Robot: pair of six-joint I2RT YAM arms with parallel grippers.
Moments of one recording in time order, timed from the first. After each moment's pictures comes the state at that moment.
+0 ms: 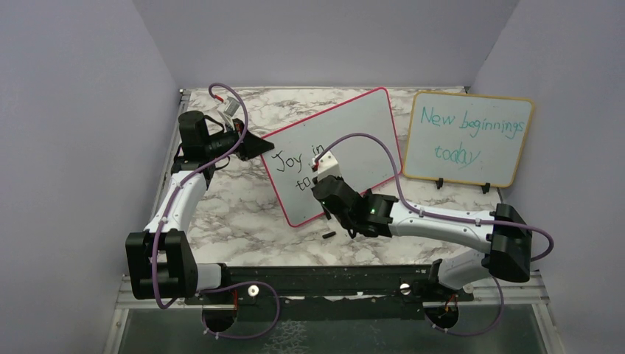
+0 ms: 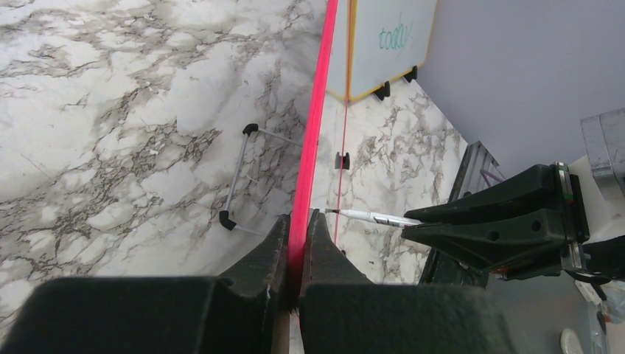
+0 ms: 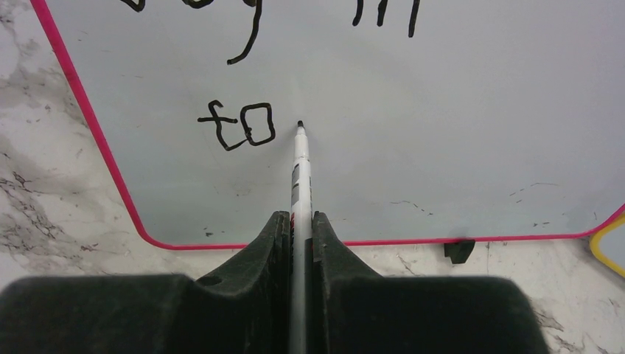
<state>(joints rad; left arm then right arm) 0.03 1.31 0.92 0.08 1.06 -0.29 1.18 1.43 1.05 -0.24 0.67 0.27</state>
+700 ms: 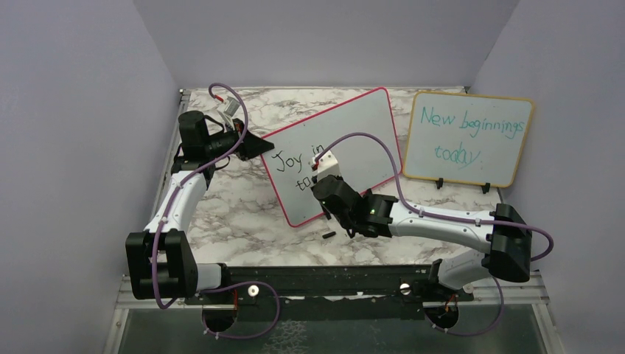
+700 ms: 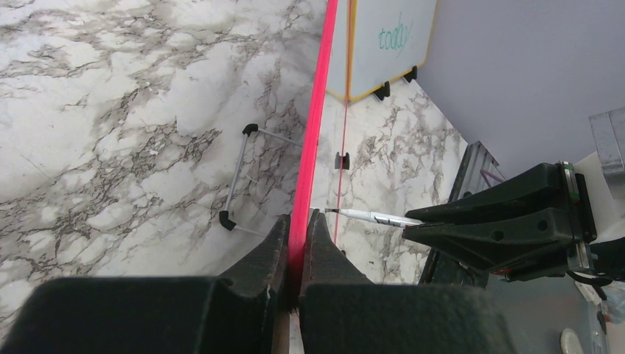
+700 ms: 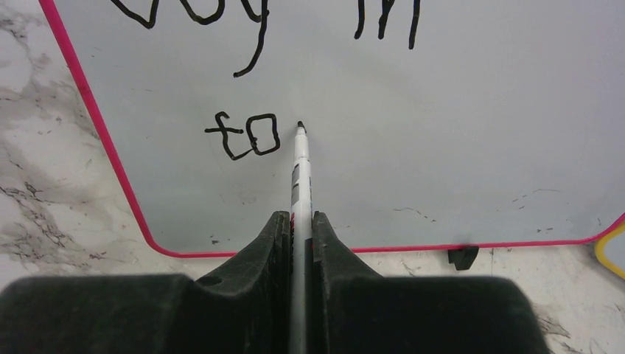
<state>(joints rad) 0.03 1.31 0.92 0.08 1.06 -0.29 1.18 1.43 1.05 -0.21 0.68 0.27</state>
